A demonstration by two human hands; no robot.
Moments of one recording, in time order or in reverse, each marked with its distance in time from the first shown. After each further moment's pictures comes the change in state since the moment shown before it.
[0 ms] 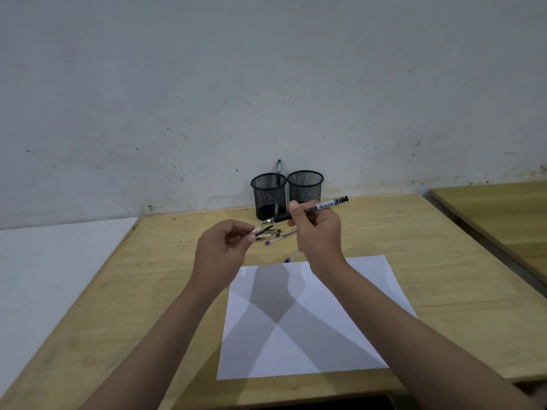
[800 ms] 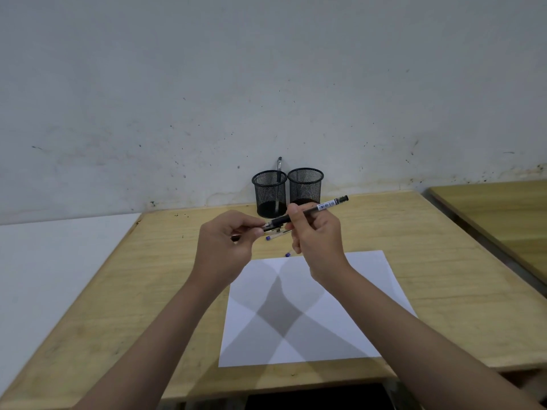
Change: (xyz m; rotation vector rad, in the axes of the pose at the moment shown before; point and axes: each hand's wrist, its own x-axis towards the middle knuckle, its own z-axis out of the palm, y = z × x) left_hand -0.014 0.027 -0.004 0.038 0.004 0.215; right_hand -0.024 -0.013 -0.005 0.099 -0.119 0.045
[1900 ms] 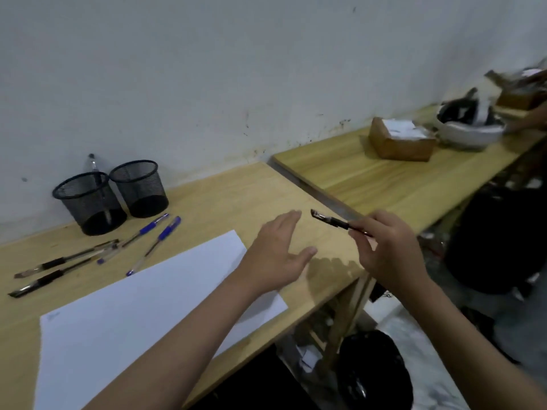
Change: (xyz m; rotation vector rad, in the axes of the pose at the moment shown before) left_hand -0.046 0.072 0.242 0.090 -0.890 0.284; right_hand -0.103 -0.056 -0.300 -1.556 0.423 -0.372
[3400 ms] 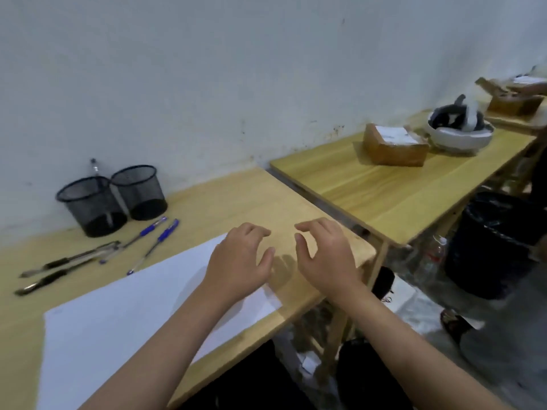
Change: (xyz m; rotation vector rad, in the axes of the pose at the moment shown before) left_hand -0.028 -0.014 -0.017 0.192 0.230 -0.046; right_hand -0.003 -0.066 0.038 0.279 0.036 0.052
